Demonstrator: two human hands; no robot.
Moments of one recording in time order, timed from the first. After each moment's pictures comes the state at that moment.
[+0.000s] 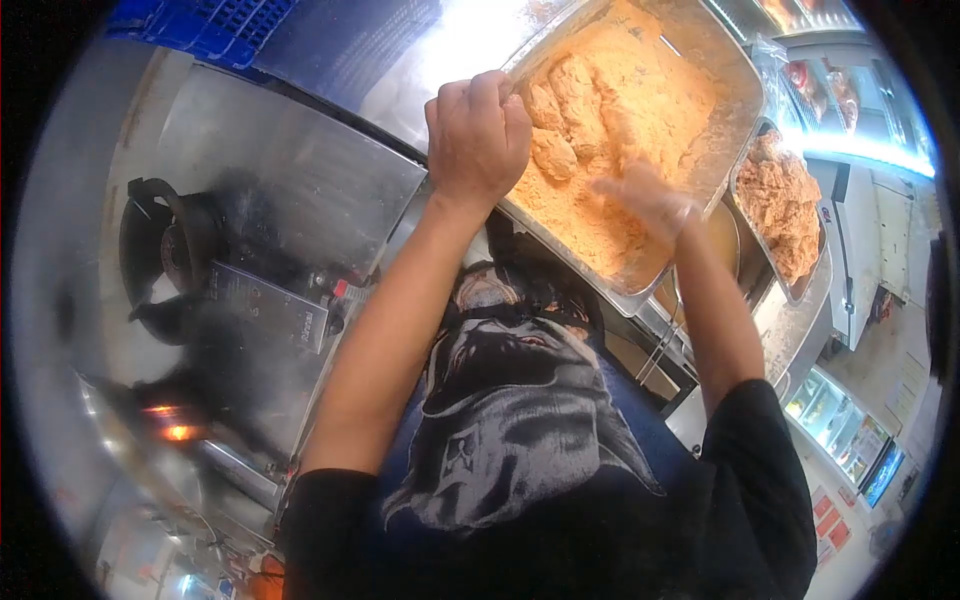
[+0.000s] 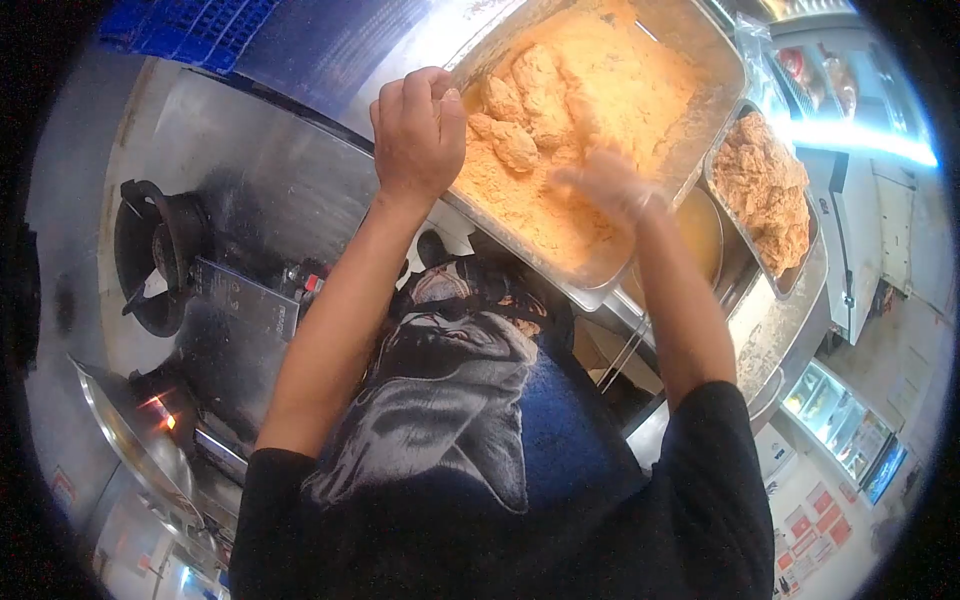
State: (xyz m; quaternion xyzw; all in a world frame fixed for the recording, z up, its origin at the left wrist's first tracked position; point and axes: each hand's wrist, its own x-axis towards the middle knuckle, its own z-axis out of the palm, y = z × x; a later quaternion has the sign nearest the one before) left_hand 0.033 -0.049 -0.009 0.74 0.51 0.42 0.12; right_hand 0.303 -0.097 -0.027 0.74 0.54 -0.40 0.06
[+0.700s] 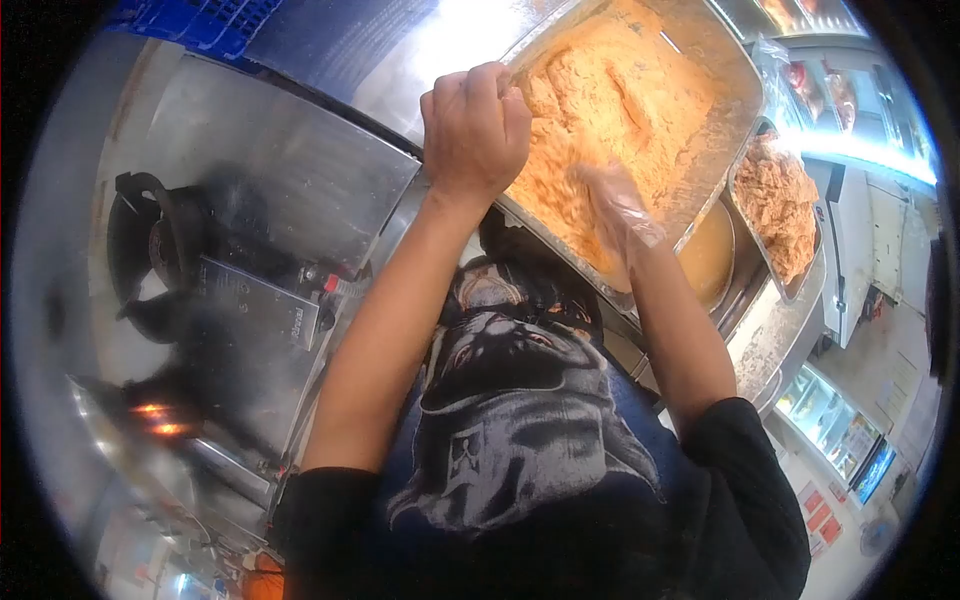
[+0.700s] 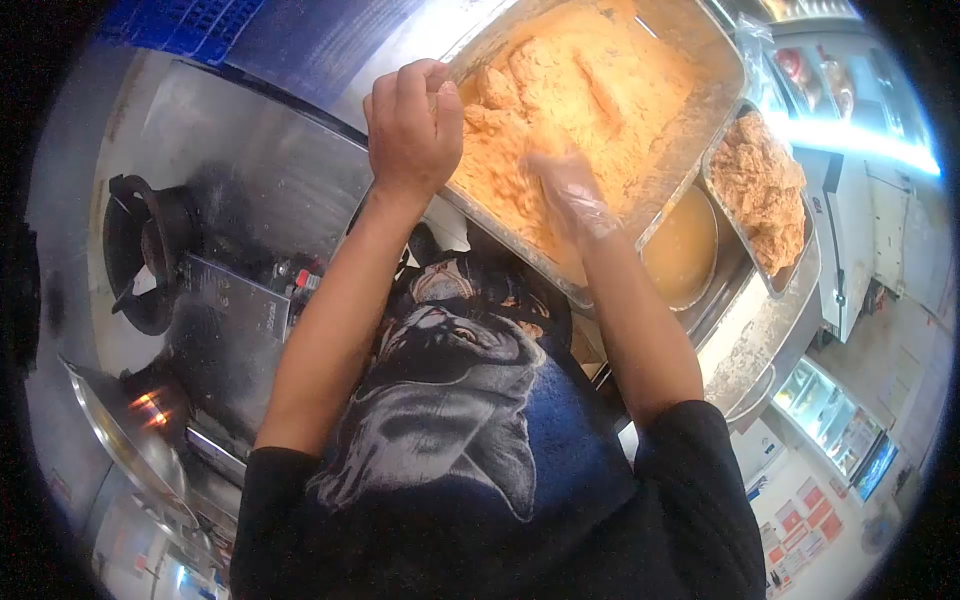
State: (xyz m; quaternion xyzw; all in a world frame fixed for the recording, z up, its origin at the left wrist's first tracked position) left_hand 0.033 -0.050 -0.011 0.73 0.51 0.44 0.11; right_hand 0.231 -0.119 -0.036 0.67 0.28 -0.62 -0.31
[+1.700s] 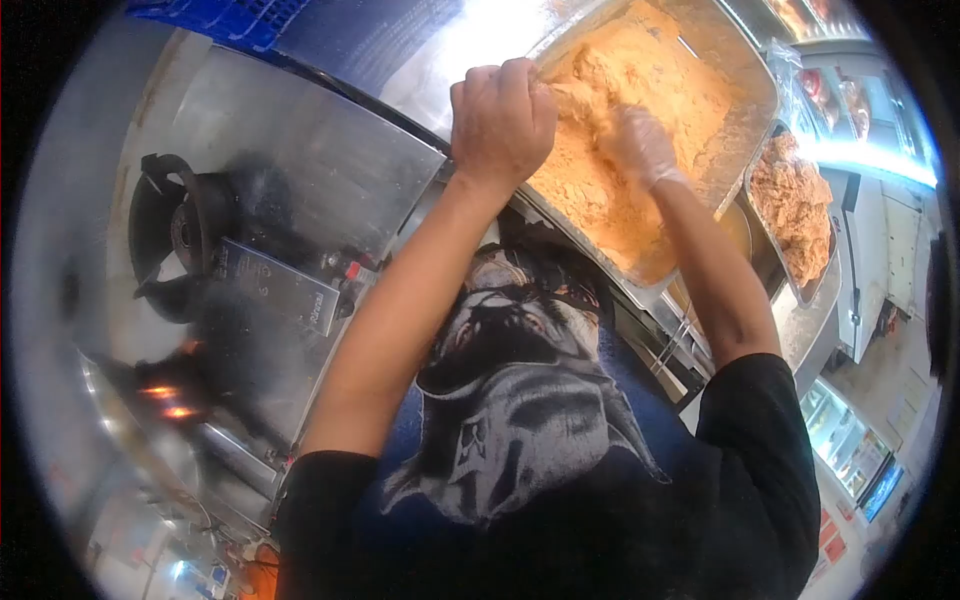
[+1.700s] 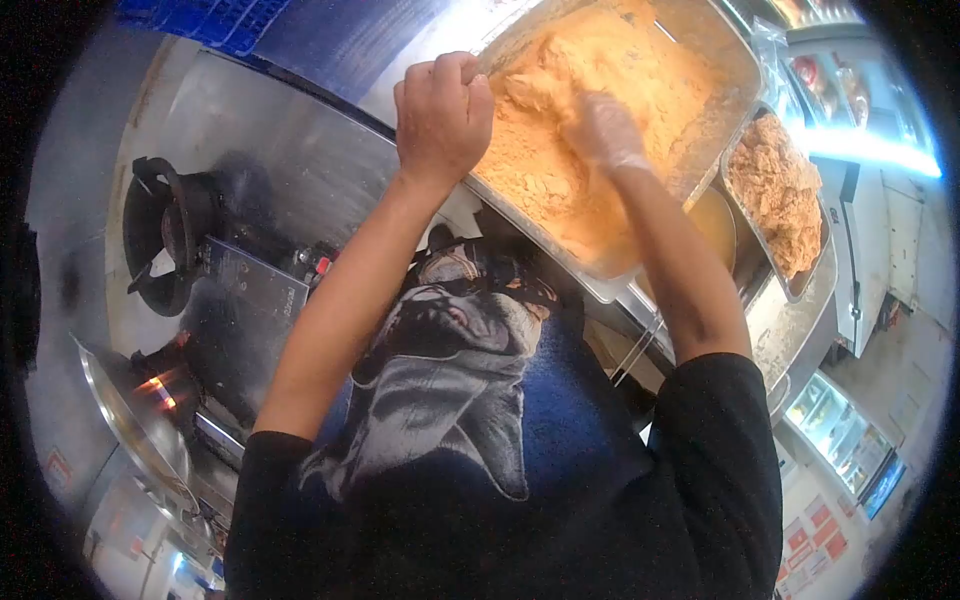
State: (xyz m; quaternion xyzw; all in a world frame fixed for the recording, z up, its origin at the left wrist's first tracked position) left_hand 0.033 -0.046 -0.017 0.75 0.50 0.42 0.09; right_hand 0.268 -0.051 -0.039 0.68 0.70 -0.18 0.08
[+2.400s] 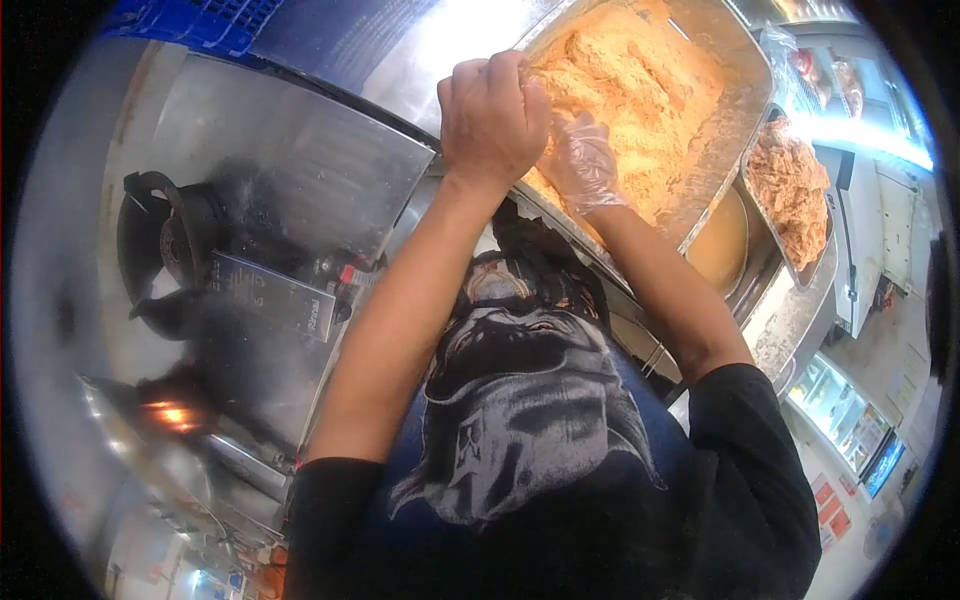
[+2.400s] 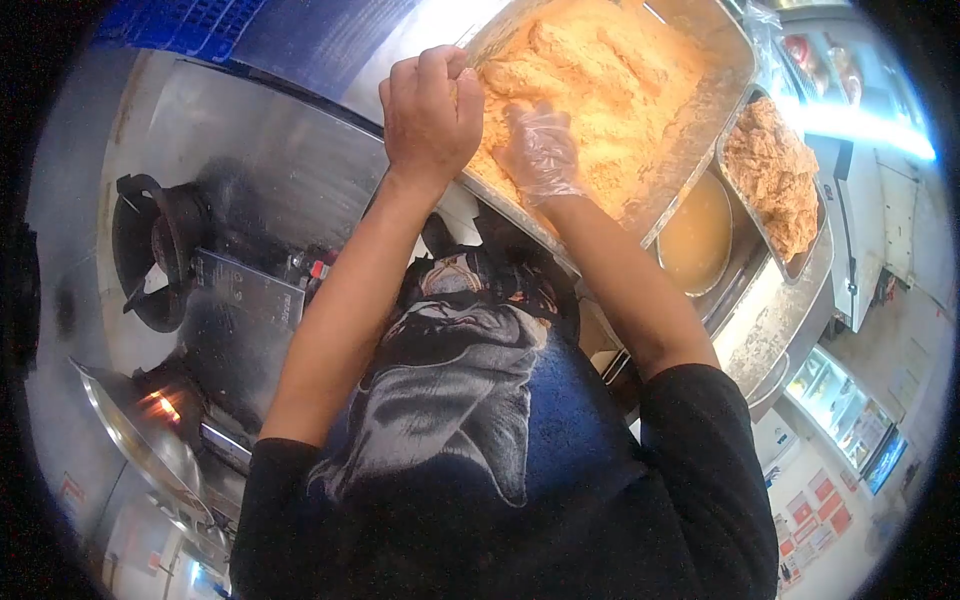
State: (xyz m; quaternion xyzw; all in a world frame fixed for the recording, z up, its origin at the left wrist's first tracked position) left_hand 0.033 -0.048 -0.012 0.75 0.50 0.42 0.11; right_hand 0.184 -0.096 -0.057 0.74 0.65 -0.14 0.03
